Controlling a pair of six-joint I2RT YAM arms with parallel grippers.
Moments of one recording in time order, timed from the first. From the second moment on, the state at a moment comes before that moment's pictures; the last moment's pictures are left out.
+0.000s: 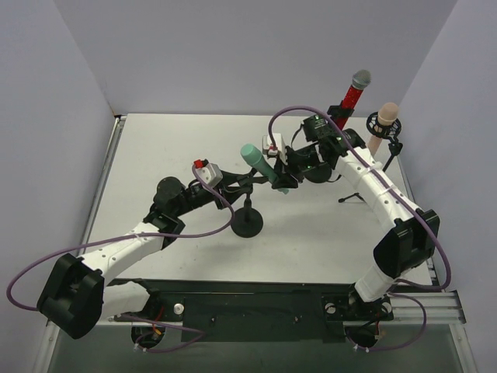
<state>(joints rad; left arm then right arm) -0.57 1.19 0.61 0.73 0.57 -0.05 0.43 1.61 1.57 -0.96 -0.75 -0.94</state>
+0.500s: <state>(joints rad) -0.55 1.20 0.61 0.74 0.61 -0.11 0.47 1.66 1.57 -0.97 -0.80 -1.11</state>
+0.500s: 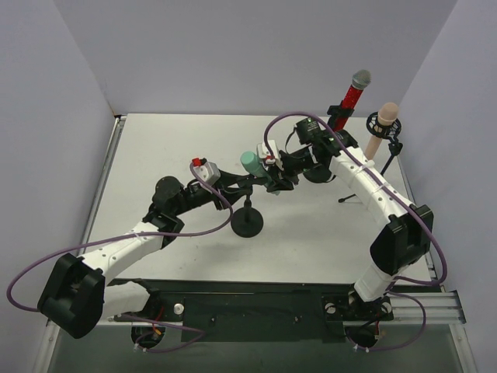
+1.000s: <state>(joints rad) -0.55 1.18 0.61 0.76 0.61 -0.16 0.48 1.66 1.57 -0.98 -0.88 -1.08</state>
